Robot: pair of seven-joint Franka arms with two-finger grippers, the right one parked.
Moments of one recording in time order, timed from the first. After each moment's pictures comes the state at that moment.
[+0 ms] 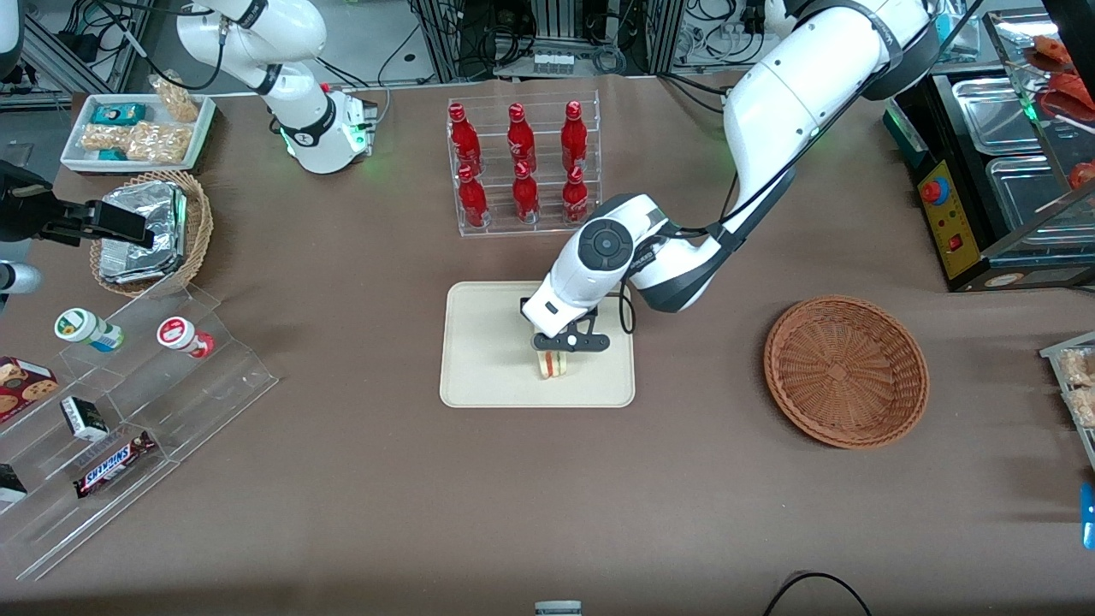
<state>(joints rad) -0.24 0.75 -0.63 -1.62 0.24 2.35 -0.90</state>
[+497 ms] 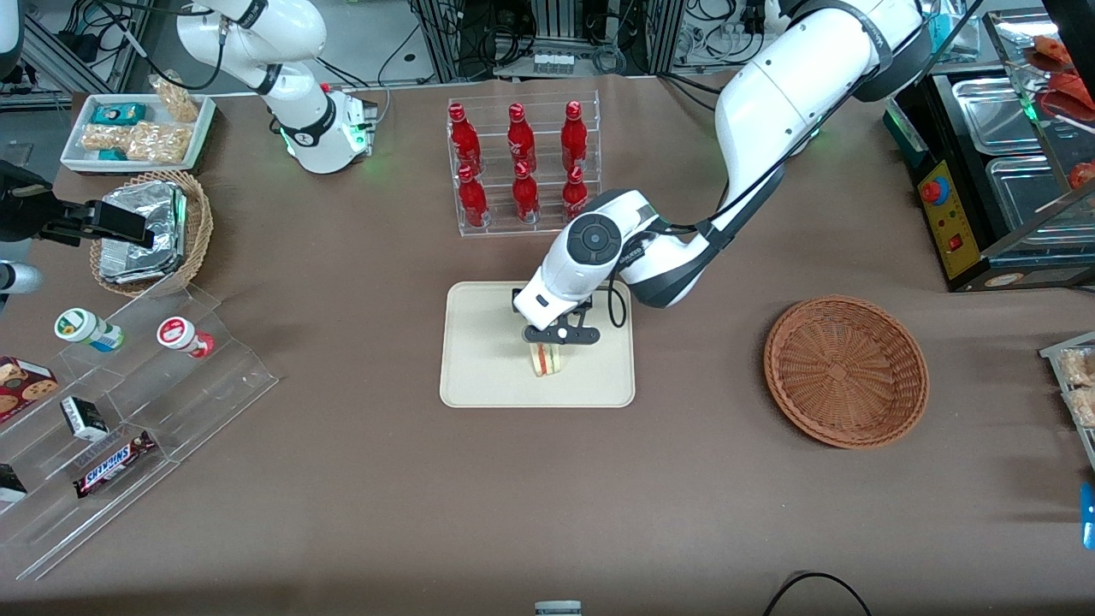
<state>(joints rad) -0.26 0.75 -0.64 -1.62 0.24 2.35 -0.93</state>
